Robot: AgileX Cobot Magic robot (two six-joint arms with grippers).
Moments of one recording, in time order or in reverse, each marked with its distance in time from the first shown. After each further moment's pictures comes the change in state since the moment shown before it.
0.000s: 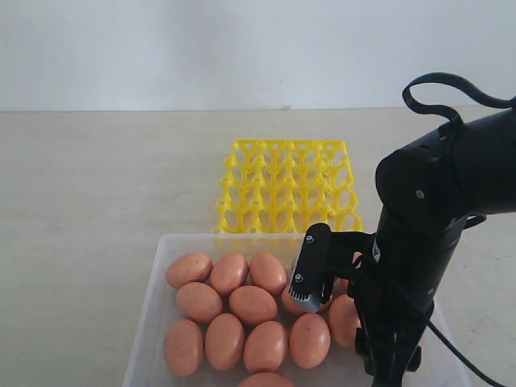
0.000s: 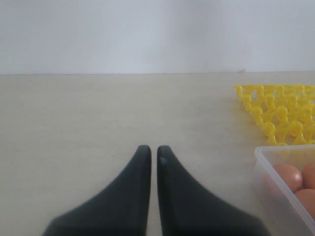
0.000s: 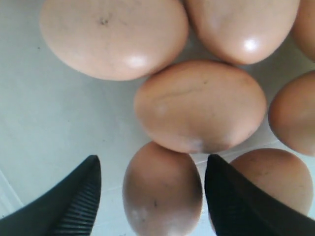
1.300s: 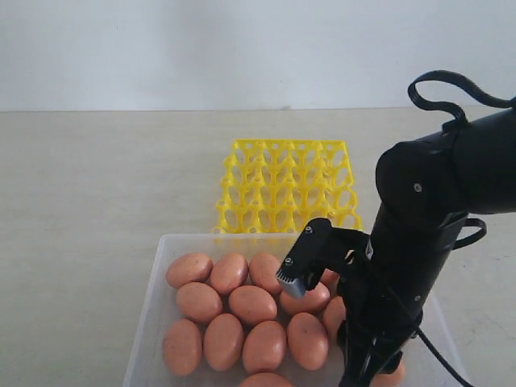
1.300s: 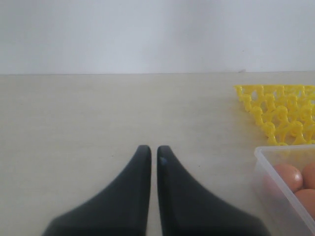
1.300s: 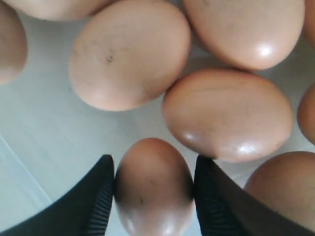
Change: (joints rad) left arm 0.000 0.000 0.000 0.000 0.000 0.000; right arm 0.000 0.000 0.000 0.137 -0.004 0.089
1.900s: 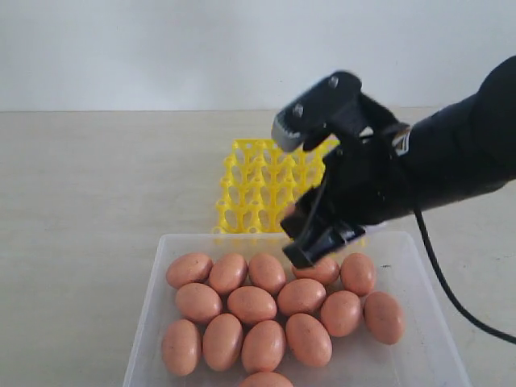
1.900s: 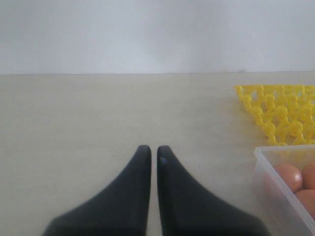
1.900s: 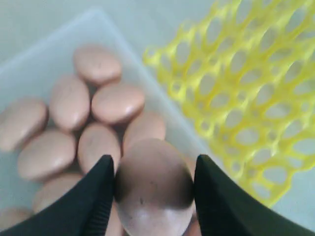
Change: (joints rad) left arm 0.000 0.000 0.000 0.000 0.000 0.000; right arm 0.000 -0.304 0.003 0.137 -0.367 0.056
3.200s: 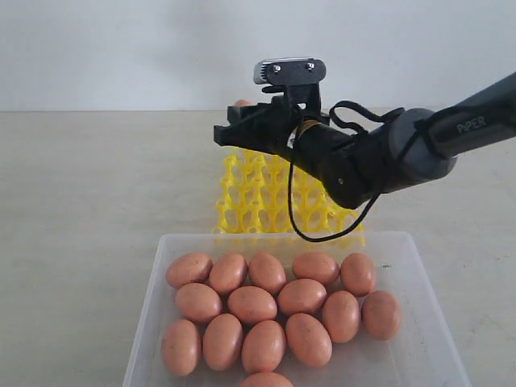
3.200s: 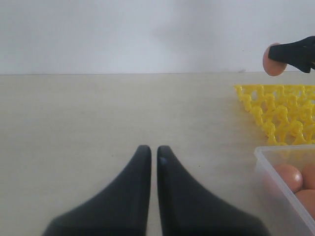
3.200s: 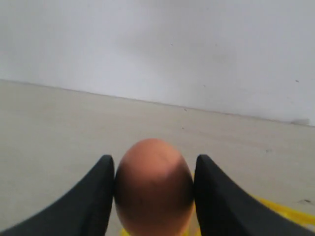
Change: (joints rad) left arm 0.000 0.000 0.000 0.000 0.000 0.000; right arm -0.112 0.723 -0.324 -0.314 -1.082 0.698
